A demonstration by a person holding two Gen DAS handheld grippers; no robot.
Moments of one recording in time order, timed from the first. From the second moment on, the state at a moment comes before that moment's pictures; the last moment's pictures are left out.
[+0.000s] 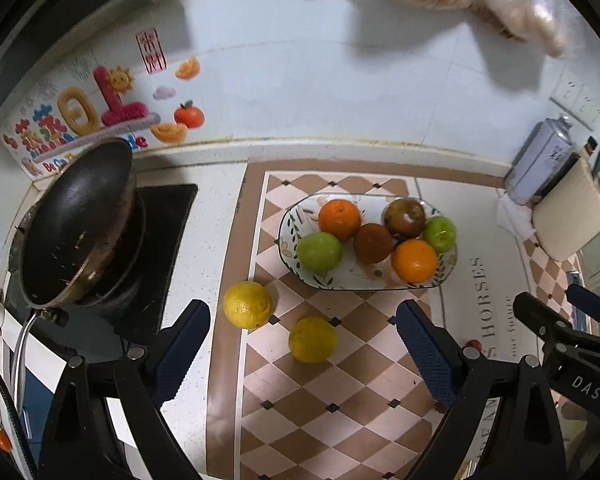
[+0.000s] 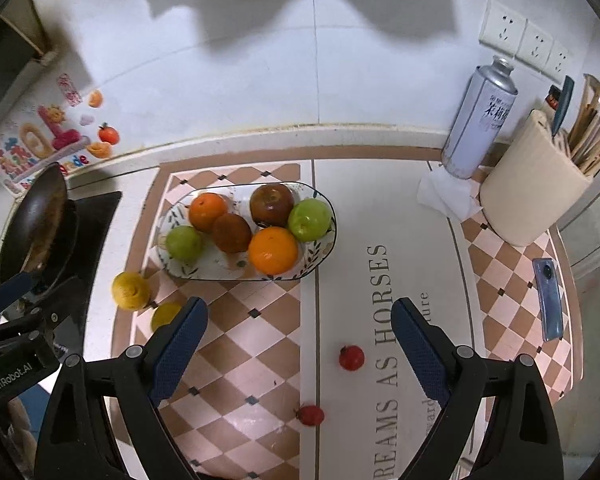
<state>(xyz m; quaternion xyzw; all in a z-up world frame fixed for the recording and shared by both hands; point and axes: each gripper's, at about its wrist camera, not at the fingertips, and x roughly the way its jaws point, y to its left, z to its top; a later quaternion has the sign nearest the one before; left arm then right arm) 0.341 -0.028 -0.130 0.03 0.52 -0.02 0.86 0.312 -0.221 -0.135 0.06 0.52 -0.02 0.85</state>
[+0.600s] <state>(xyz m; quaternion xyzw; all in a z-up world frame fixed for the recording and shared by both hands) 0.286 -0.035 -0.081 0.04 0.46 -0.03 0.88 0.262 -0.223 -0.094 0.09 0.49 0.00 0.87</state>
